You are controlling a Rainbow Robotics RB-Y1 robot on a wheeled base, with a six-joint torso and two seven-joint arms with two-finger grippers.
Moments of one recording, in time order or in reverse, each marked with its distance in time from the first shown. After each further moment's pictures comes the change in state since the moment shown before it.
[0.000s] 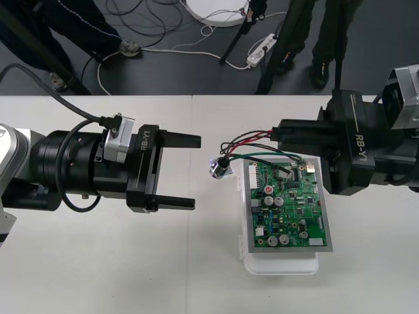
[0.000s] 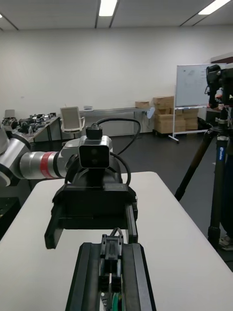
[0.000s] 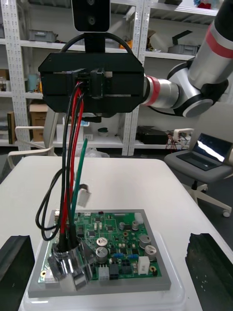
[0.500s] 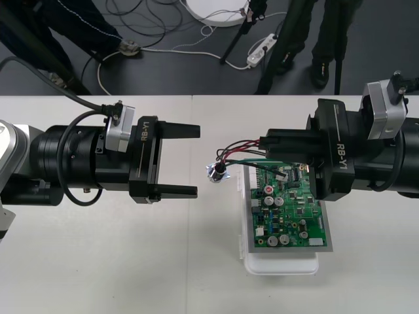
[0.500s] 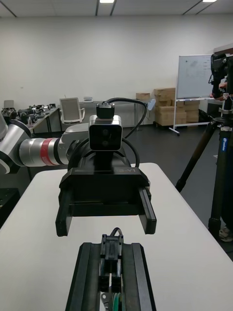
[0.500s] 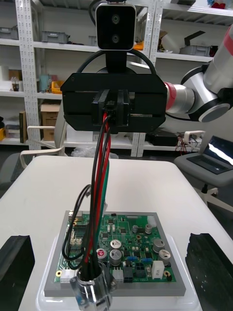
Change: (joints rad) right arm -0.005 0.013 0.043 0.000 0.069 0.012 0.000; left arm -0.011 0.011 -0.001 0.000 0.002 0.049 0.016
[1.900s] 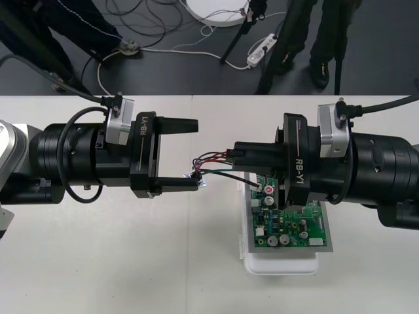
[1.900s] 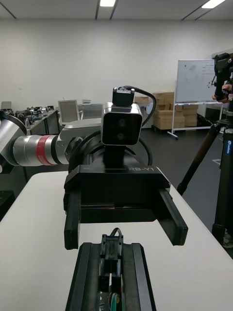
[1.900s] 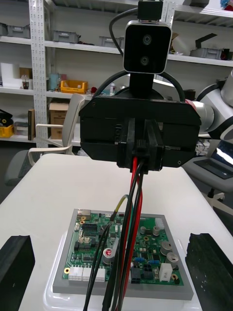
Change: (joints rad) right arm -0.002 0.154 0.074 0.000 0.167 0.016 0.000; left arm 0.000 0.004 0.000 0.000 0.000 0.041 0.023
